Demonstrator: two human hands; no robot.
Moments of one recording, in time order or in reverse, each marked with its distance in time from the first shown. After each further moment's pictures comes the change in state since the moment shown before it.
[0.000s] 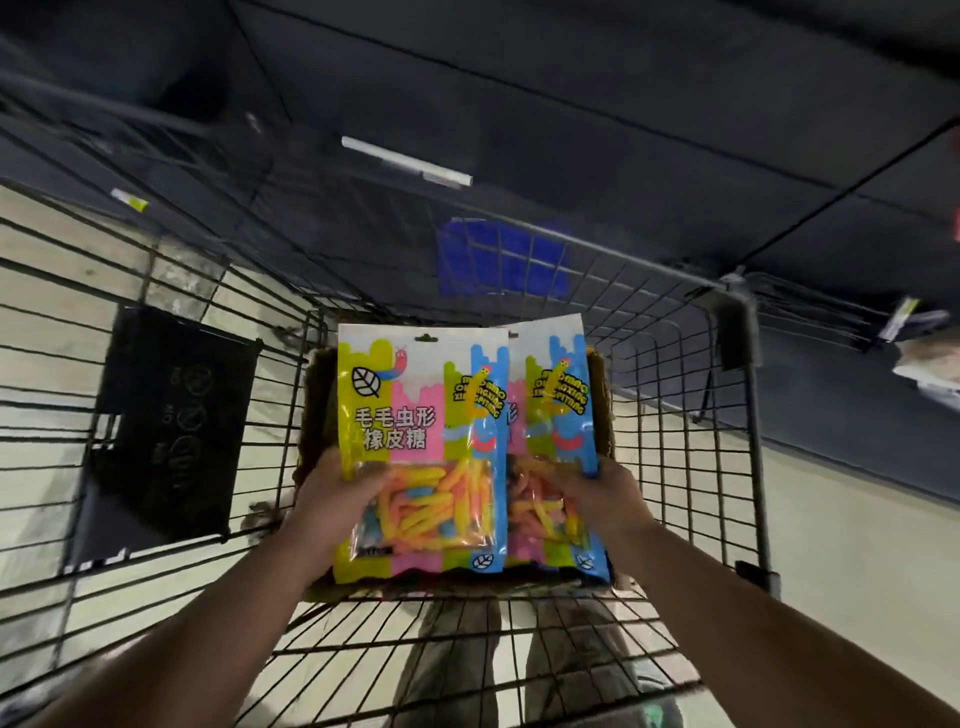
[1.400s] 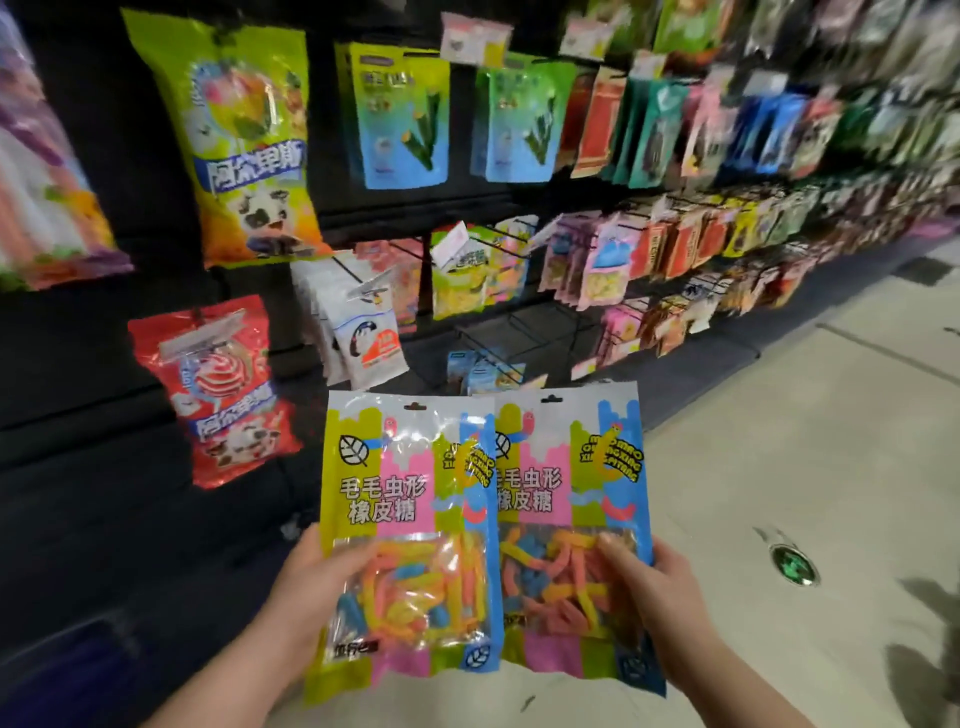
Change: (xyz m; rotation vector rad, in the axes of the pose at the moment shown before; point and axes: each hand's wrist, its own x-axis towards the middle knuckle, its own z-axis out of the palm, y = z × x) left_hand -0.336 0.120 0.450 0.196 -0.788 0.526; right_hand -0.341 0.199 -0.459 0.863 0.886 -0.506
